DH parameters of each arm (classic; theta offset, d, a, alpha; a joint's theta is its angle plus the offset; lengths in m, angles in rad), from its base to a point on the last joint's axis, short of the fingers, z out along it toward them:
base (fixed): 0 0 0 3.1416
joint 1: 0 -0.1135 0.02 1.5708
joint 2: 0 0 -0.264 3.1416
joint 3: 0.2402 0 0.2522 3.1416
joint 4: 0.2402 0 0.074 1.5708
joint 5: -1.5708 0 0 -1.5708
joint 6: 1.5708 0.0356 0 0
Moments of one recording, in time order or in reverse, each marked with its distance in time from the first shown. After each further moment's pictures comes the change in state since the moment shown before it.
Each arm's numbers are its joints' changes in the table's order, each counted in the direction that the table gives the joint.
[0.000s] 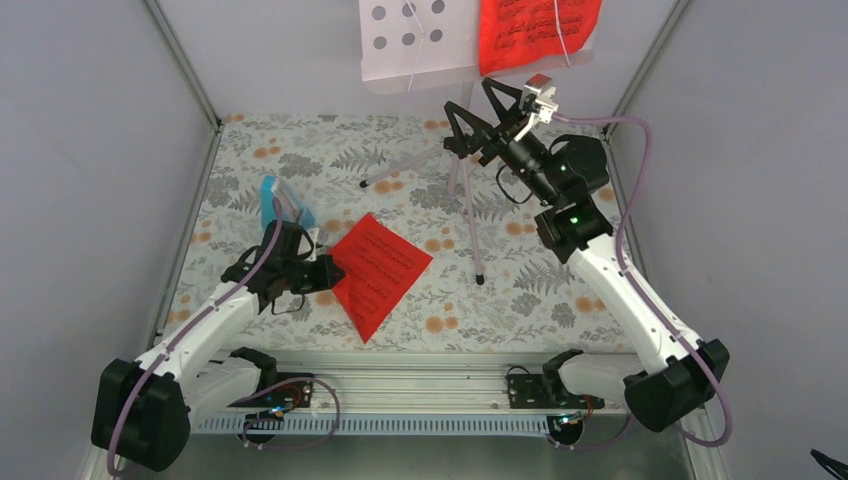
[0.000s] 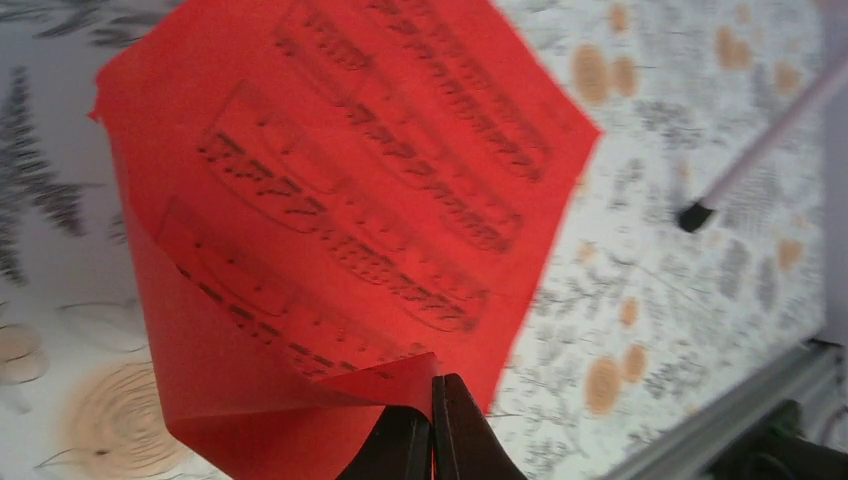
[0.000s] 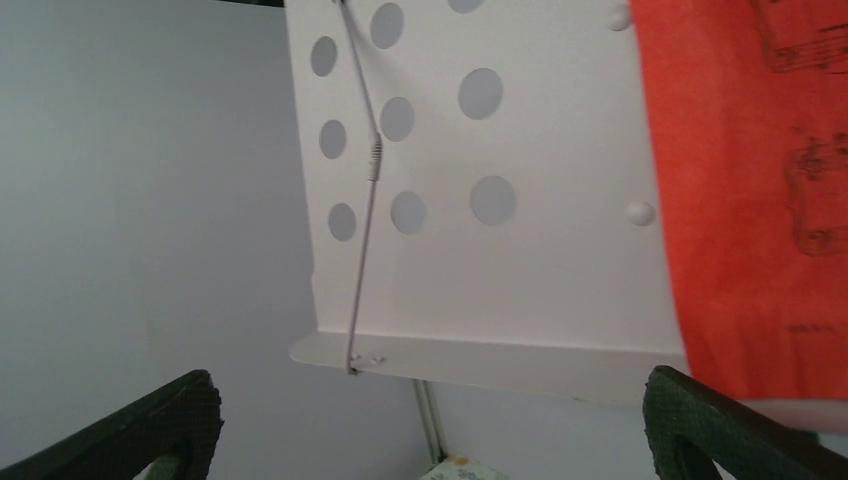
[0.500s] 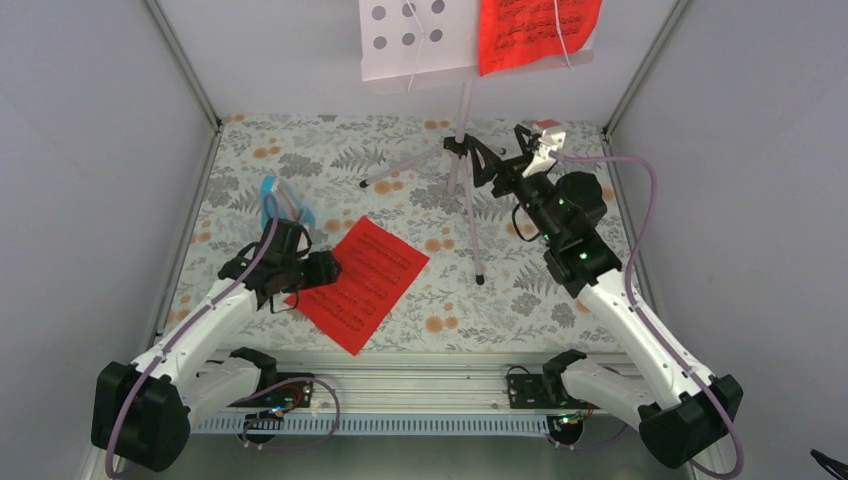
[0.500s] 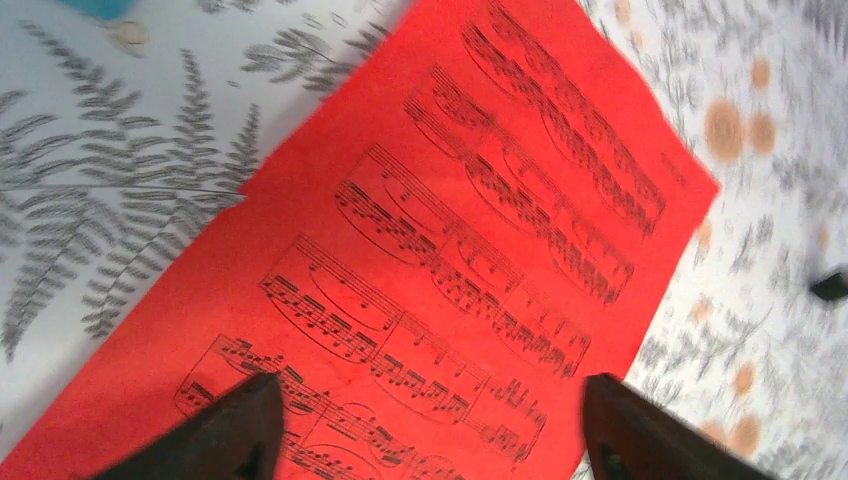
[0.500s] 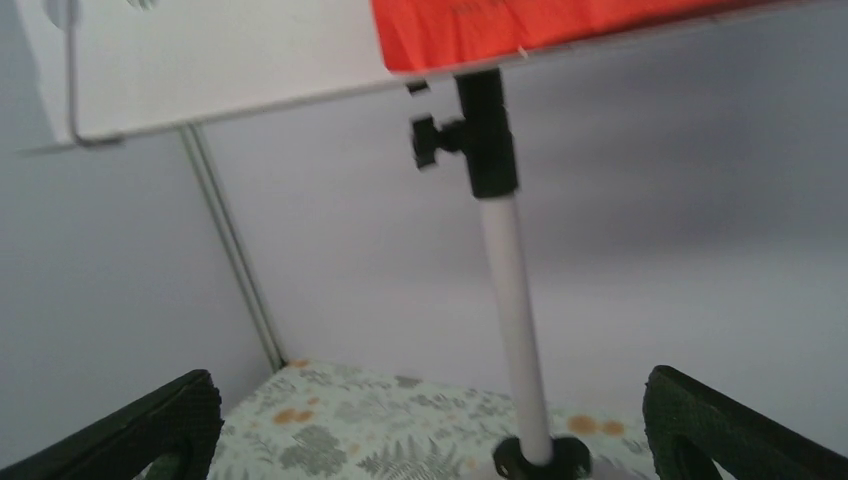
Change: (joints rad) left arm 0.000 0.016 0.042 0.120 0.235 -0.015; right arm 0.001 -0.190 -0.238 0.179 -0.296 -0.129
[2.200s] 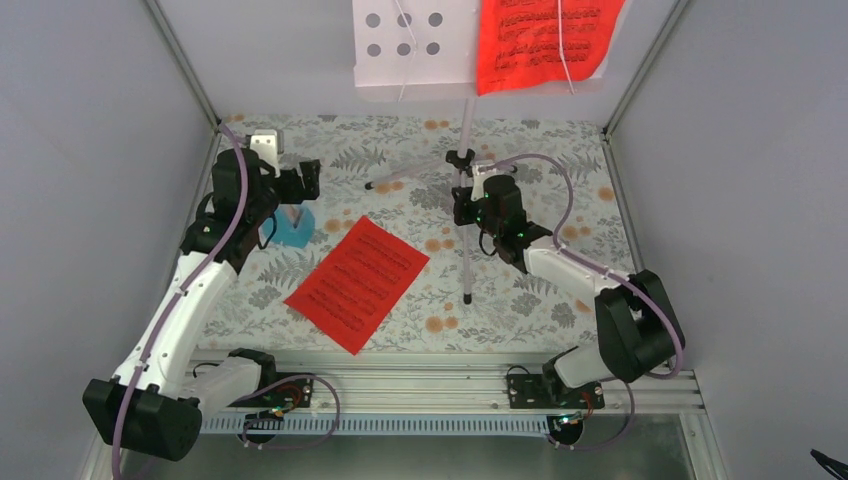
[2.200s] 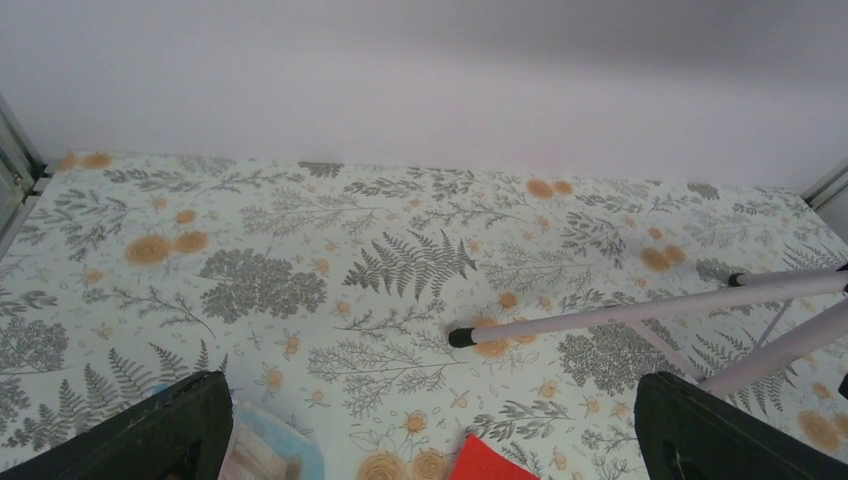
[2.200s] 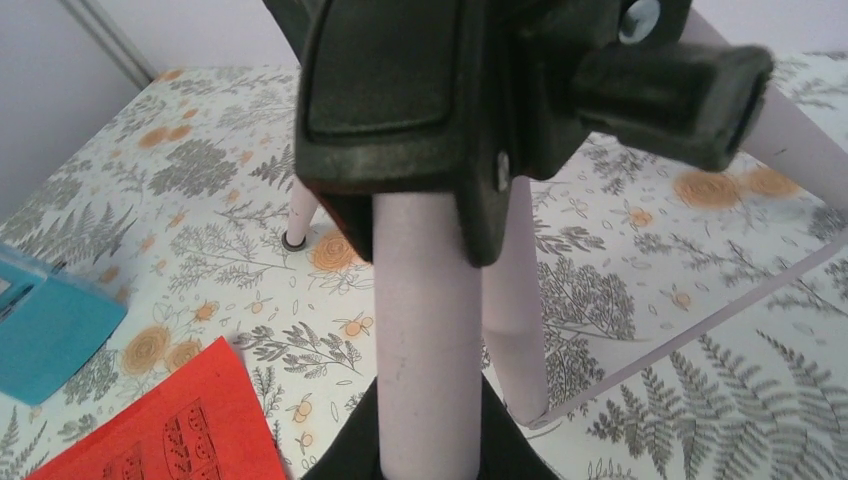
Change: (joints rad) left arm -0.123 0.048 0.451 -0.209 0.197 0.351; right arm 0.005 0.447 -0.135 -0.001 0.005 0.042
